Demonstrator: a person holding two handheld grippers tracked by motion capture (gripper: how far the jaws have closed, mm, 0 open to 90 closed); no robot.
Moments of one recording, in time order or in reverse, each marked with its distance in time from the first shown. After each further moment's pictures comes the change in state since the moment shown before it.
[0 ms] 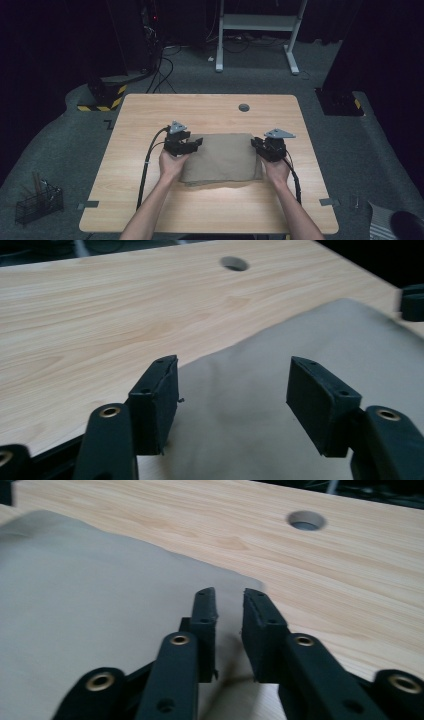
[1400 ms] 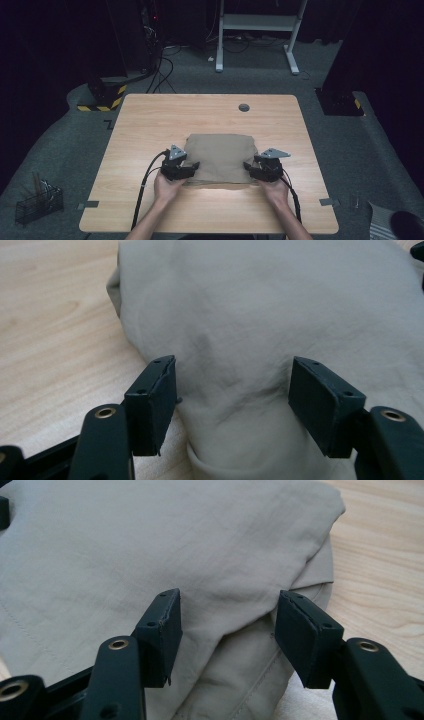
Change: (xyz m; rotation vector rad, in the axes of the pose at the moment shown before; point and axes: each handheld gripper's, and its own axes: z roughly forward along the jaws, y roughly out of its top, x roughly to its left) left arm -0.018 -0.068 -0.018 0.090 0.049 0.042; right arm 0.027 -0.052 -0.011 0.097 0.059 -0.022
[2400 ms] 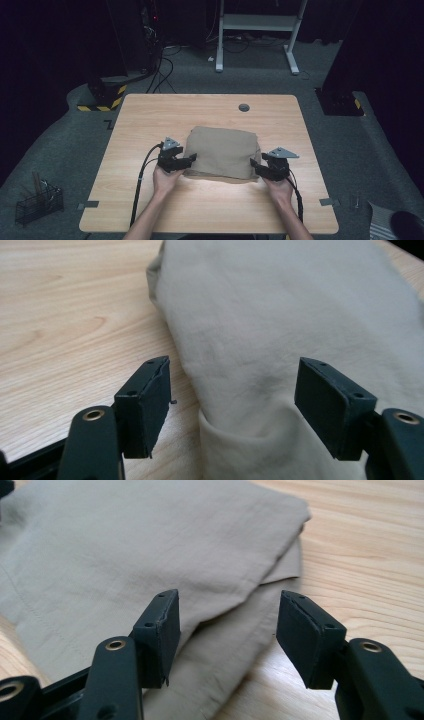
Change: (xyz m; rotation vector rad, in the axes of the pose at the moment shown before) left arm 0.026 0.012 0.000 -0.066 -0.019 -0.094; right arm -0.014 -0.002 -0.013 -0.070 -0.063 0.045
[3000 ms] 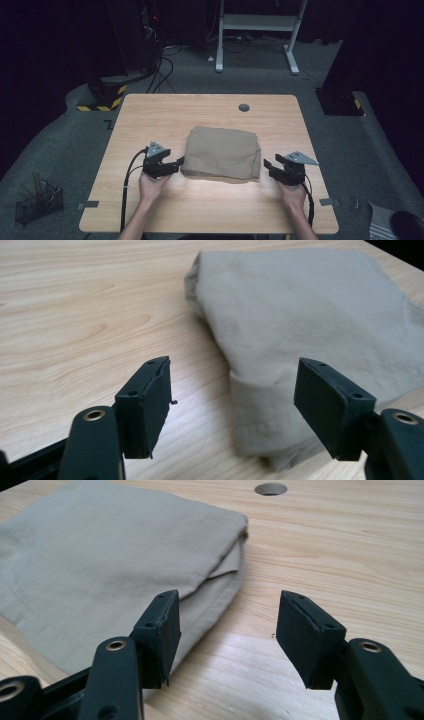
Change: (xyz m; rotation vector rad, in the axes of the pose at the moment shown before) left arm 0.011 -0.012 -0.045 -0.029 0.050 0.006; right arm -0.021 -0.011 -0.038 -0.077 -0.047 0.056
